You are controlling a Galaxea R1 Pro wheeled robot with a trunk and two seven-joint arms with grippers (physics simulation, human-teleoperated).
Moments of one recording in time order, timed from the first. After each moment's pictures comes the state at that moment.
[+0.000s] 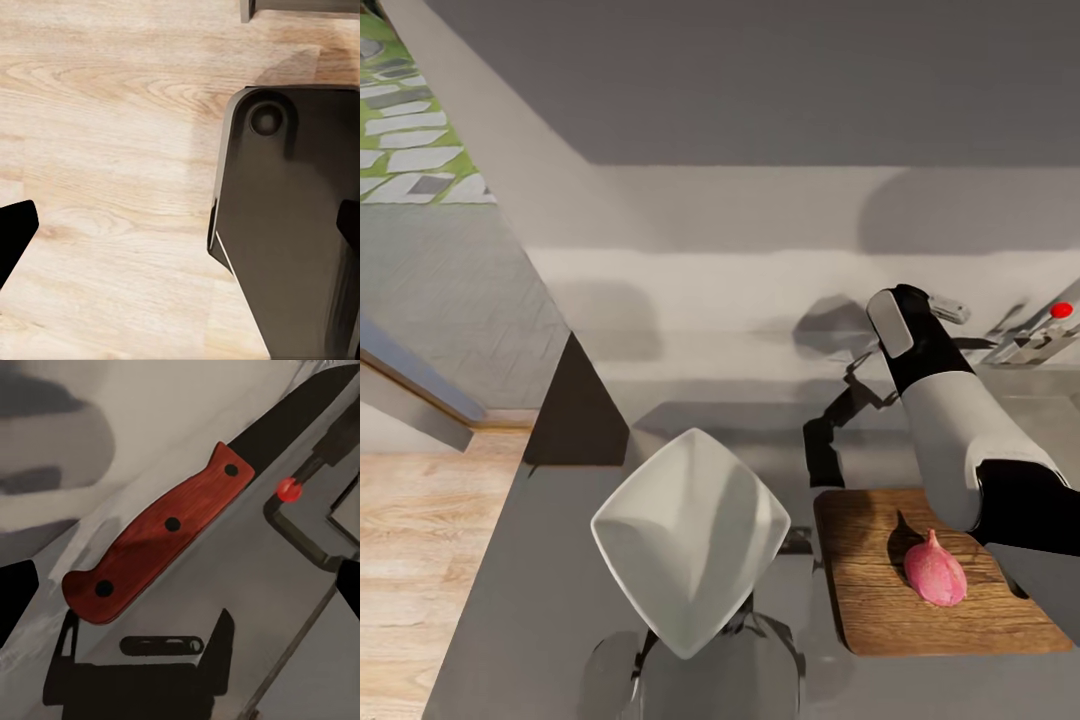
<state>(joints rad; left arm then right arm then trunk) 0.30 0.01 -0.10 -0.71 0.11 -0.47 0.29 -1.42 -0.02 -0.06 -0.65 -0.47 0.55 -0.95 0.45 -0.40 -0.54</state>
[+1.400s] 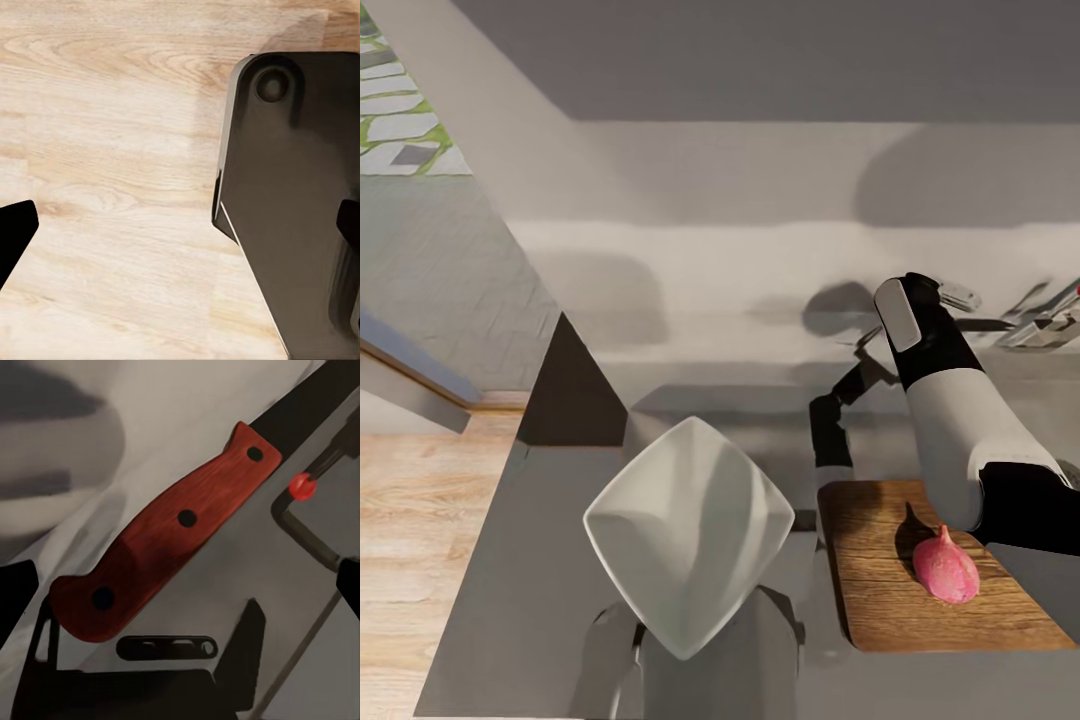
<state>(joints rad) 0.30 0.01 -0.10 -0.70 0.11 -0.47 0.29 -1.42 -0.02 -0.06 -0.73 -0.47 0.56 -0.95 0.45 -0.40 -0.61</state>
